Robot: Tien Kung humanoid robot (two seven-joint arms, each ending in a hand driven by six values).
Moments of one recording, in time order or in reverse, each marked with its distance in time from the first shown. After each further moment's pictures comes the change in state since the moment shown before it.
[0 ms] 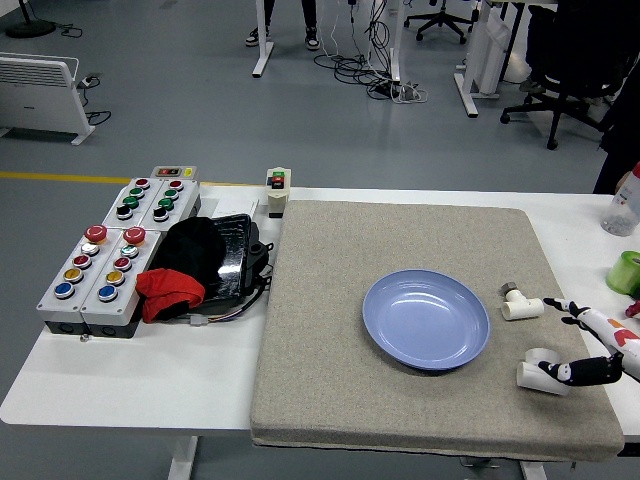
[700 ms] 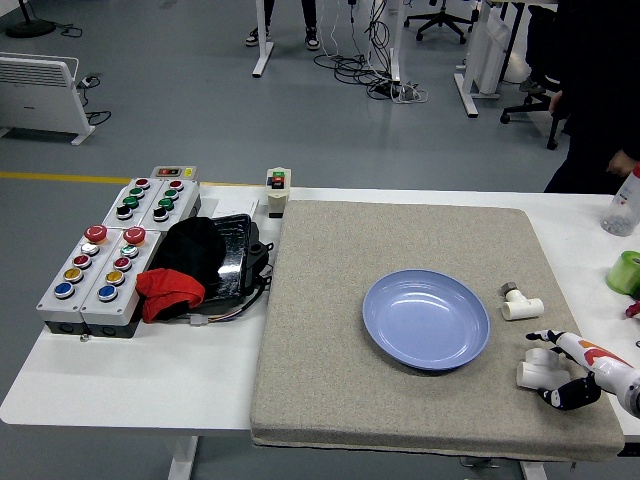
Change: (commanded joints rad) left arm -0.002 -0.001 0.002 0.000 -0.002 0.000 0.002; right arm 0.047 0.010 -0.098 -0.115 -0.078 -0.045 0.011
